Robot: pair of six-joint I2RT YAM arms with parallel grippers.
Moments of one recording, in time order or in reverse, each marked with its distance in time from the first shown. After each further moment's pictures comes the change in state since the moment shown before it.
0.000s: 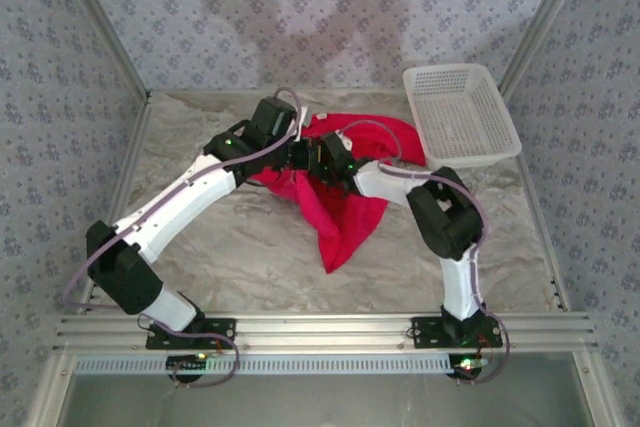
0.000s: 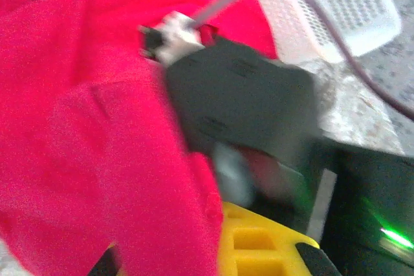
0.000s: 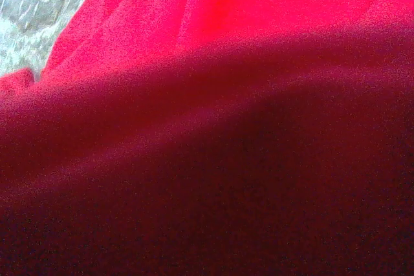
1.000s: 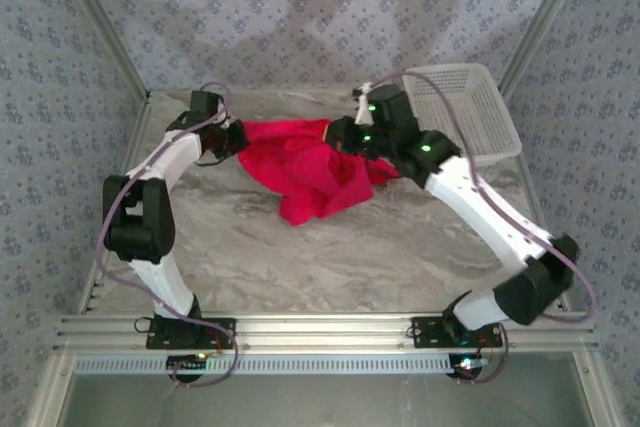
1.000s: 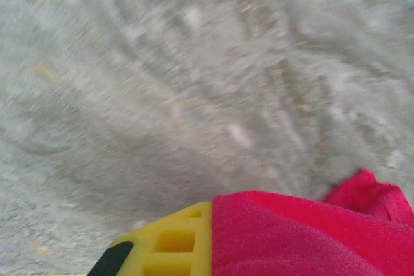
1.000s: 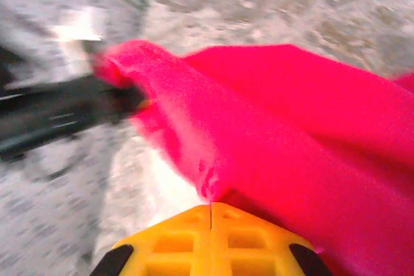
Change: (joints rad) left arm 0.589 0.307 -0.119 0.183 0.191 -0.069; right arm -0.075 -0.646 0.100 -0.404 -0.396 -0.254
